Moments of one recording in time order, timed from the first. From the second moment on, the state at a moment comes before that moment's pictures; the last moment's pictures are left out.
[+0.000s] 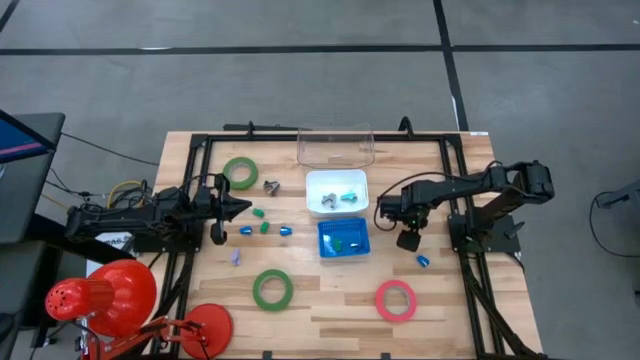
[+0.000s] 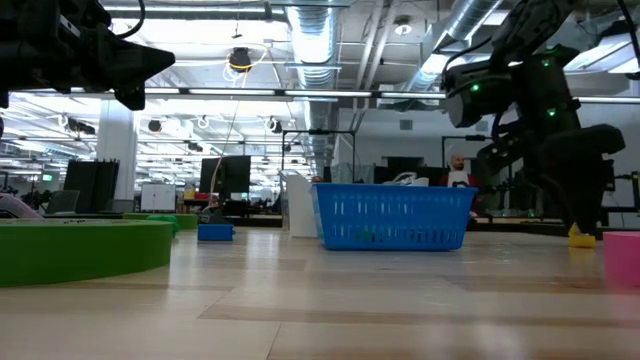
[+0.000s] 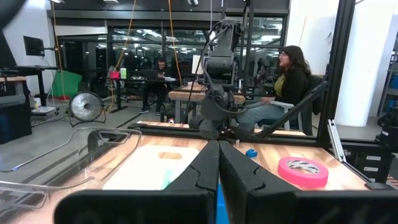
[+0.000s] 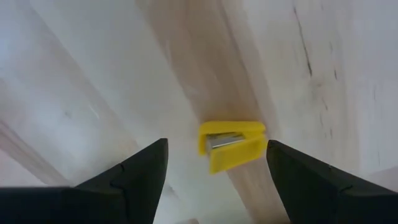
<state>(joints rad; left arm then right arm) 0.08 0.12 0.01 0.26 -0.05 -0.03 -0.09 1.49 0.75 -0.99 -0.05 0.32</state>
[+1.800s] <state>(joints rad) 0.08 0.12 0.01 0.27 -0.05 -0.03 -0.09 1.49 0.68 -0.88 -0.05 0.39</state>
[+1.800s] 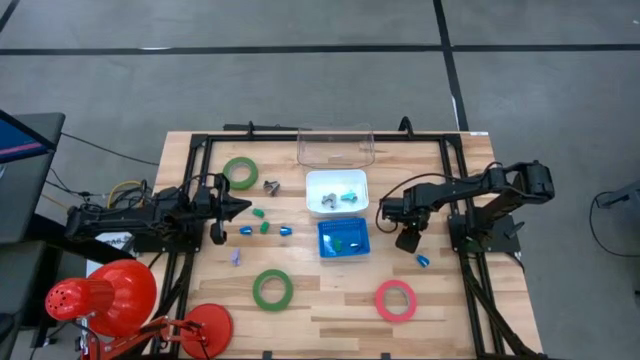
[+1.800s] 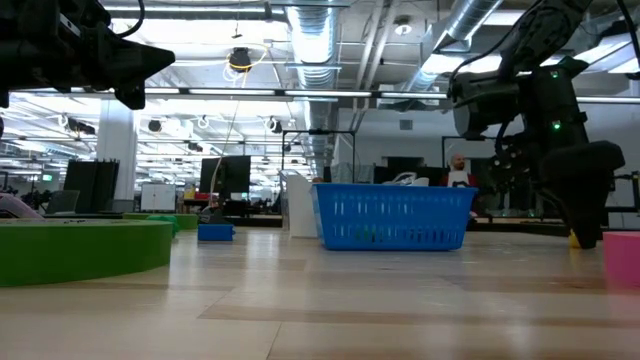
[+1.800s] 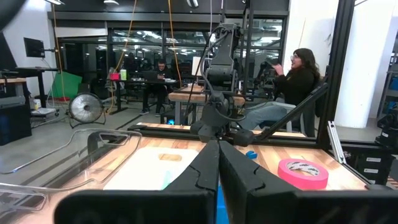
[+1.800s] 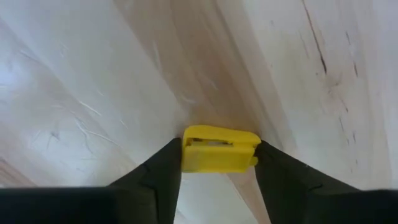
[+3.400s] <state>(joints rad) 0.08 0.12 0.01 0.28 -0.05 -0.03 -0.10 1.23 1.00 -0.93 -0.06 0.39</state>
